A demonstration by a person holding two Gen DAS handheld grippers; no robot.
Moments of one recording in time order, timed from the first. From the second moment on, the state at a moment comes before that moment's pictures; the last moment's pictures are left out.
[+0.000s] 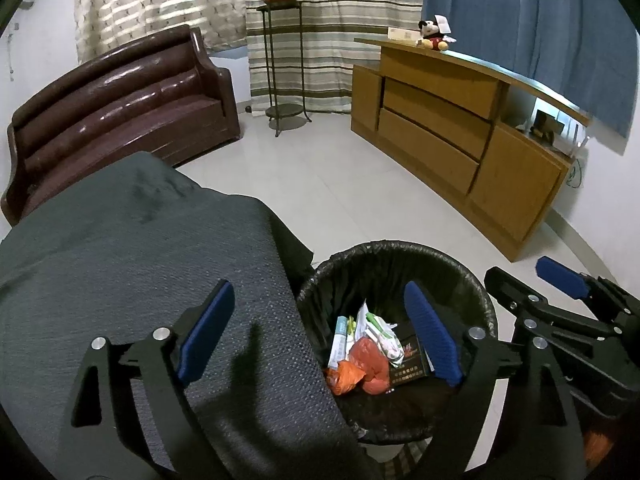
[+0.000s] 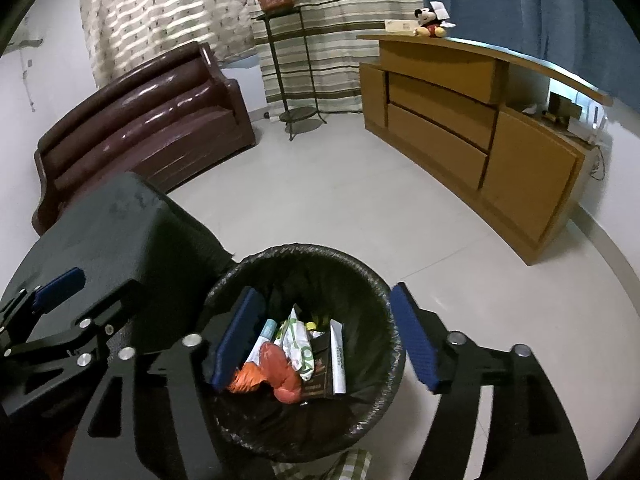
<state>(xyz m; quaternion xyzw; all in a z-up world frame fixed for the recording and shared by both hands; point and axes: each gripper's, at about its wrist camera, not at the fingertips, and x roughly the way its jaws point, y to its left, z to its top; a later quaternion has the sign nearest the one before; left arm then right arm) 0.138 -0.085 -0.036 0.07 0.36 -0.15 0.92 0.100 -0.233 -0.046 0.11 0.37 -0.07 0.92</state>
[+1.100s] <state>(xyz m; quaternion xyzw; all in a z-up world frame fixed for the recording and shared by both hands) 0.065 -0.027 0.001 0.05 0.32 -0.11 0.94 0.045 -0.198 -0.006 0.05 0.32 -0.09 0.94</state>
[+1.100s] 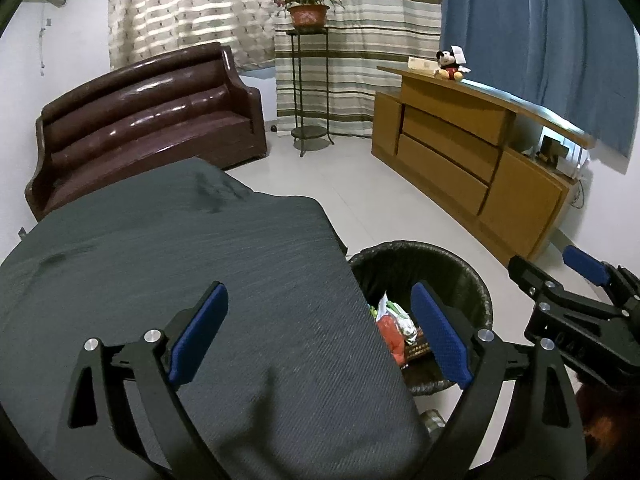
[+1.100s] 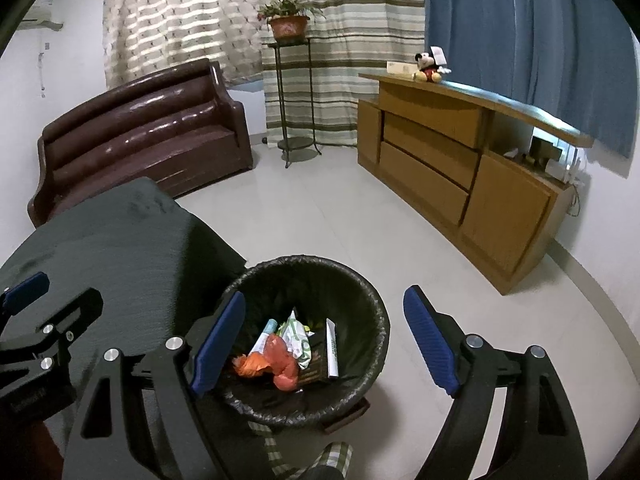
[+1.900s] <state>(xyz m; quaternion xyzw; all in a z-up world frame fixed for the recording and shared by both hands) 0.007 0.011 0.031 0.03 0.29 -0.10 0.95 -0.003 -0.162 0.024 0.02 0.28 -0.08 0.96</state>
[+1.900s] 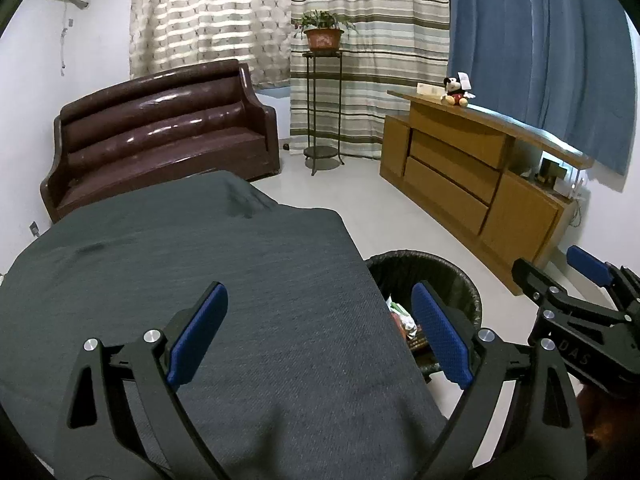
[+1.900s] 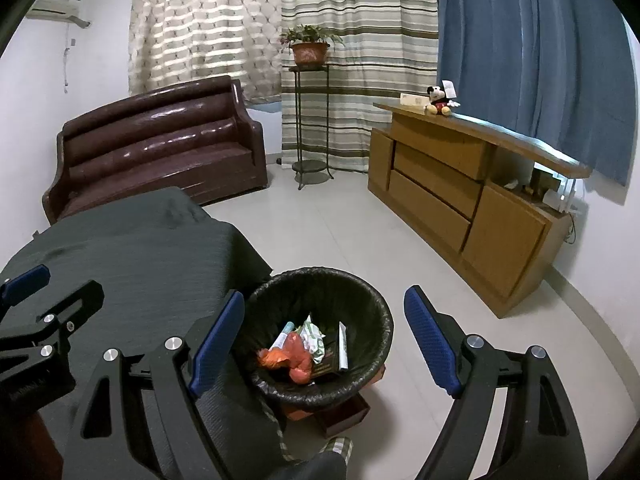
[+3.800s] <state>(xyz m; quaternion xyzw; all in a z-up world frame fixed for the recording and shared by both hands) -0.002 0.015 0.037 0.02 0.28 -0.10 0.95 -0.015 -0.158 0.034 0.02 0.26 -0.07 0.96</state>
